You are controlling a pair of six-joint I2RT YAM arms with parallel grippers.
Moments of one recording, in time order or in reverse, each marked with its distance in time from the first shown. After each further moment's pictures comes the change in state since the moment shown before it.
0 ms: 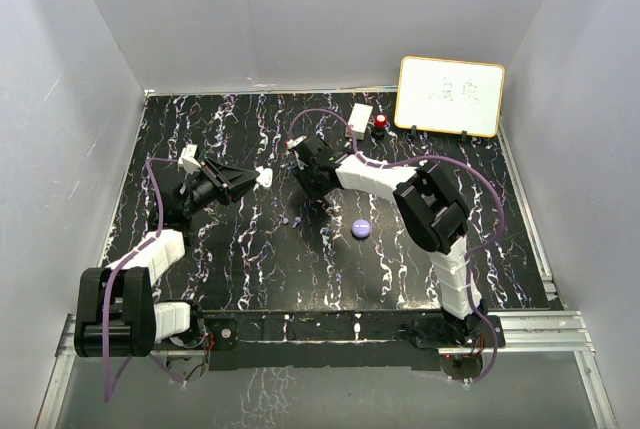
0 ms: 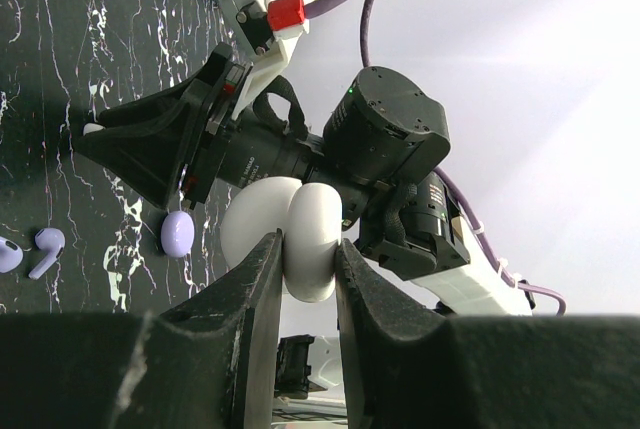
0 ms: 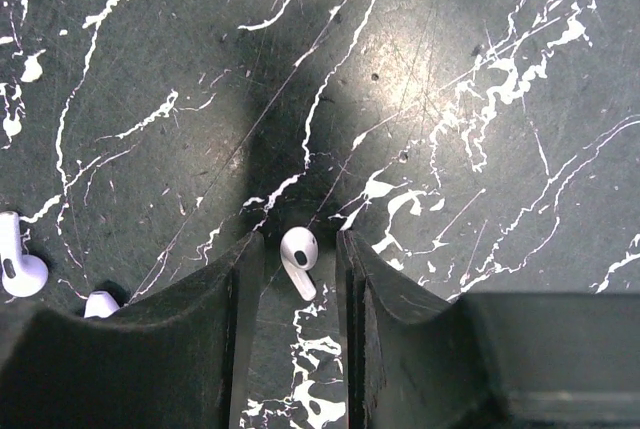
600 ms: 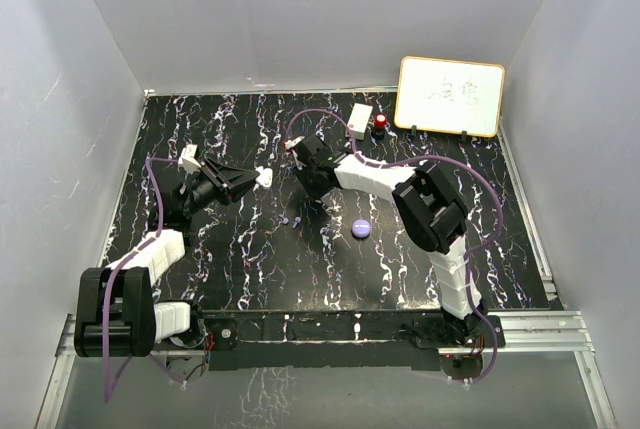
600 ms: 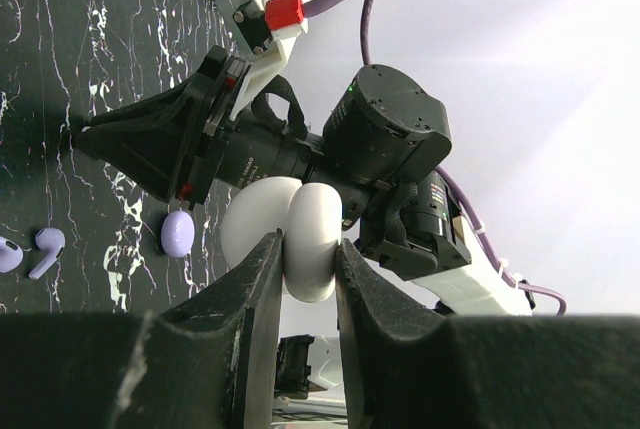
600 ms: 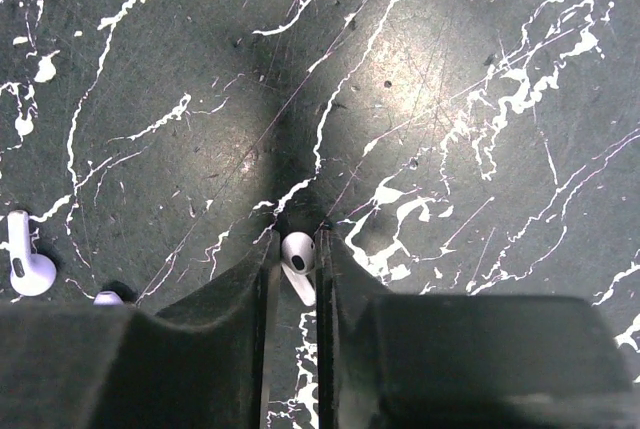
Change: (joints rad) left arm 0.000 0.000 0.000 0.000 0.000 0.000; right arm 0.000 0.011 0.017 -0.006 -0.012 -0.011
